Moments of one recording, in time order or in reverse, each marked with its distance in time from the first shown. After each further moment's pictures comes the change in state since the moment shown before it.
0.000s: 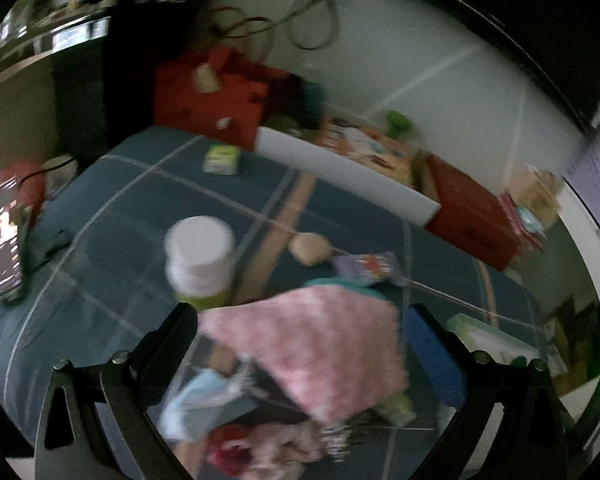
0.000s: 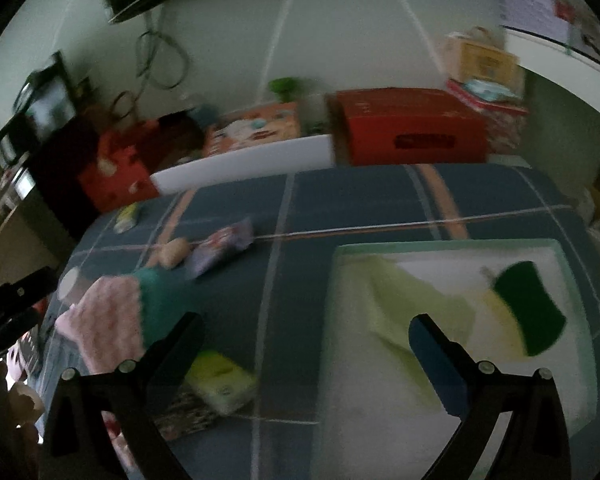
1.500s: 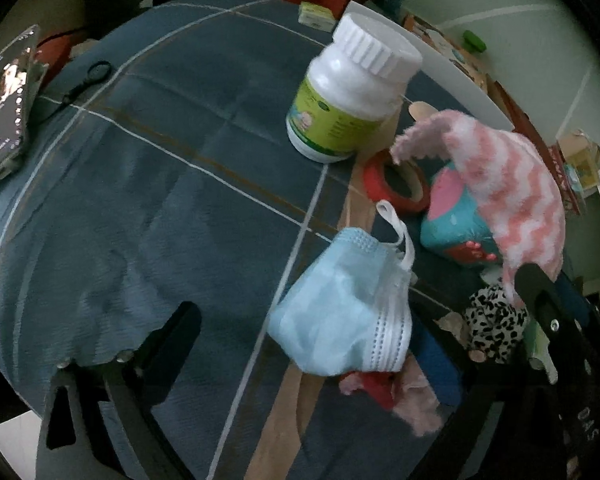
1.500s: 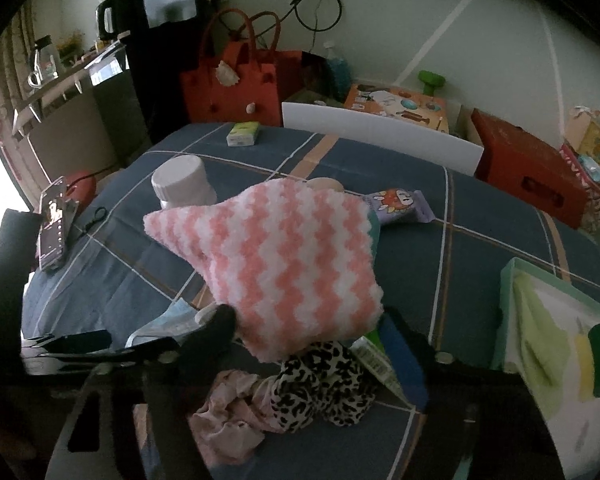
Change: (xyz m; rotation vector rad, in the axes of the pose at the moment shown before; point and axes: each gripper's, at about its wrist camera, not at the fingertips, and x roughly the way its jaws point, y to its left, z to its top) left arm 0.054 0.097 -0.077 -0.095 0.370 0.032; right arm 0.035 0.138 -0.047 -0.341 0.062 0.112
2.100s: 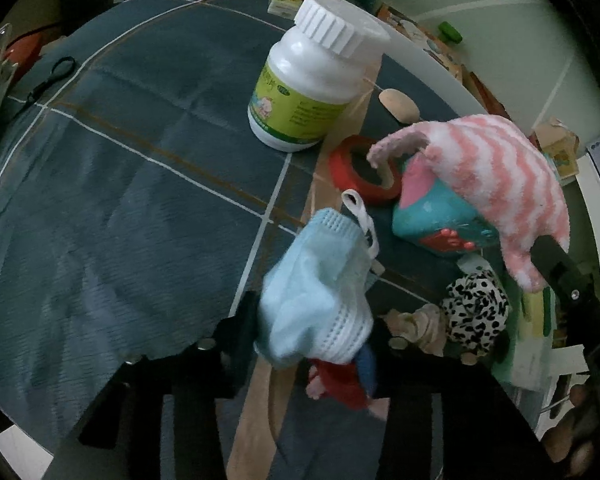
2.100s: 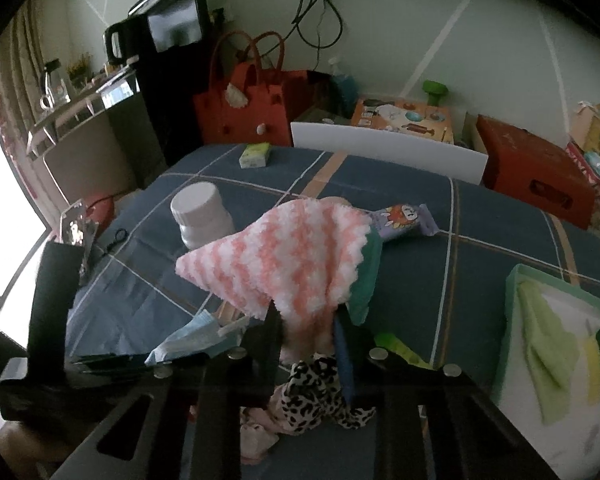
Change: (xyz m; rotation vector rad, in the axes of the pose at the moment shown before) left arm 0.012 -0.012 0.005 0.032 0.016 -0.097; right arm -0.019 -0.010 0.002 0.051 -0.073 0.072
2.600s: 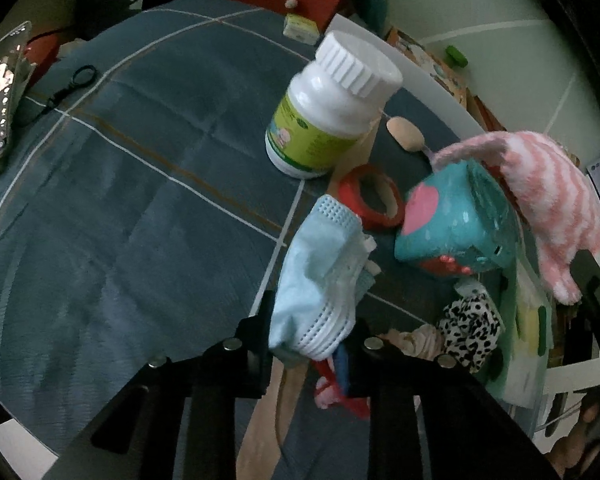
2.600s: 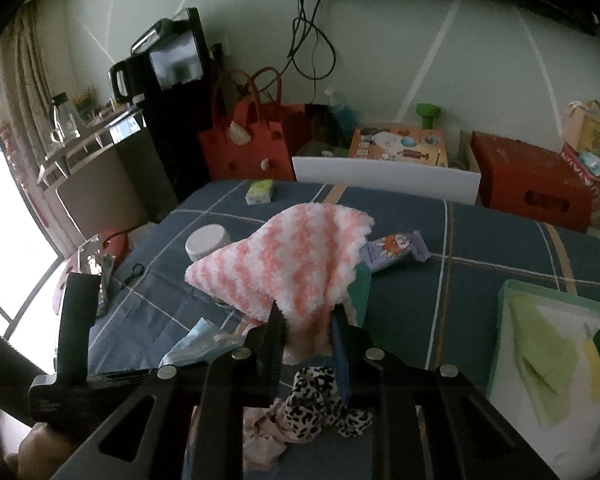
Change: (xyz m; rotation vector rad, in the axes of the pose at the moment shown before) left arm -0.018 0.013 0.002 -0.044 -0.072 0.003; right arm -0.033 -0.008 0.010 0.036 -0.107 0.038
